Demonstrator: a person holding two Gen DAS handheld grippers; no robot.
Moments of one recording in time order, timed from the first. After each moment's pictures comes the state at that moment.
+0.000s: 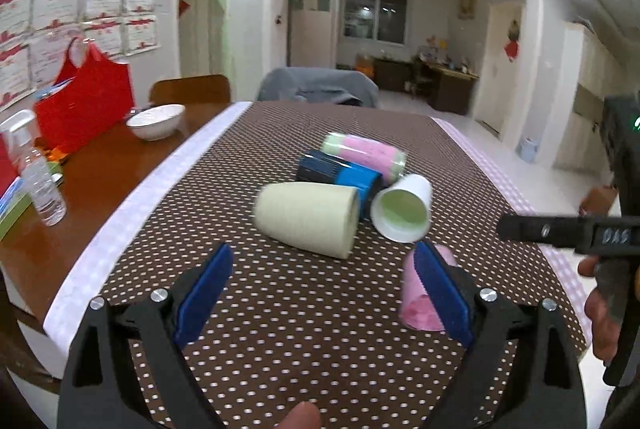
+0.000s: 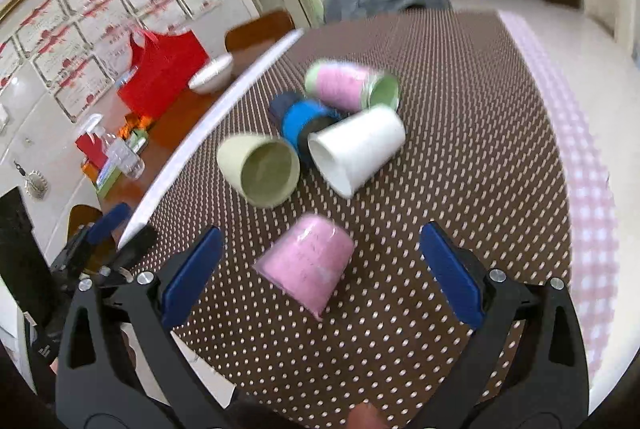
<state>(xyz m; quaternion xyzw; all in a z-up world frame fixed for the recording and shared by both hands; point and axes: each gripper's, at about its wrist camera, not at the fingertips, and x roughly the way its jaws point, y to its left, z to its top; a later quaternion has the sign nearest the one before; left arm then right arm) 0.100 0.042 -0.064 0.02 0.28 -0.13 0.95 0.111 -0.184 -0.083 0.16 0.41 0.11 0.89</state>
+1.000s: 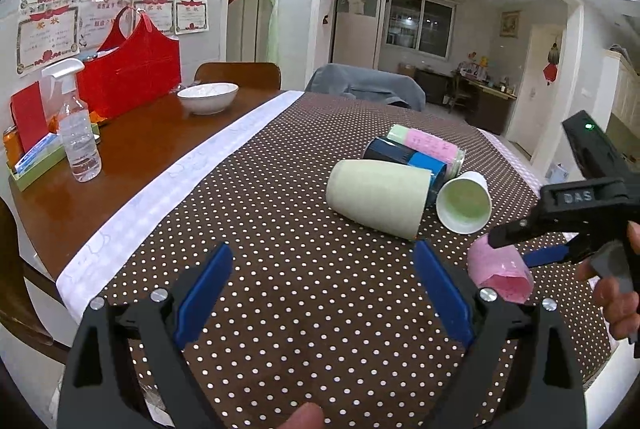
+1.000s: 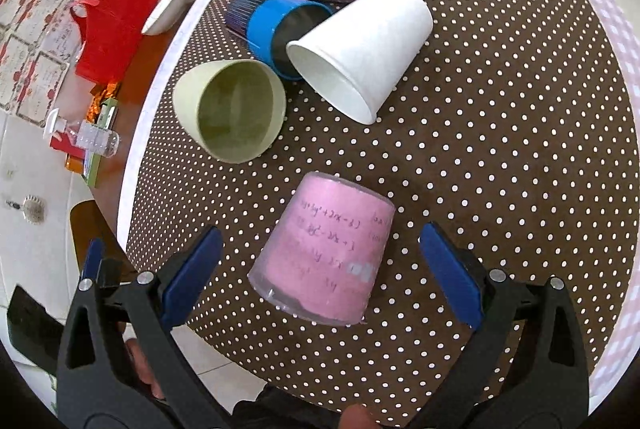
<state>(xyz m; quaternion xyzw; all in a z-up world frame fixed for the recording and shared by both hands) 0.104 0.091 -0.096 -0.02 0.28 -0.08 0.96 0.186 -0.150 -0.130 0.23 0.57 0.09 0.79</state>
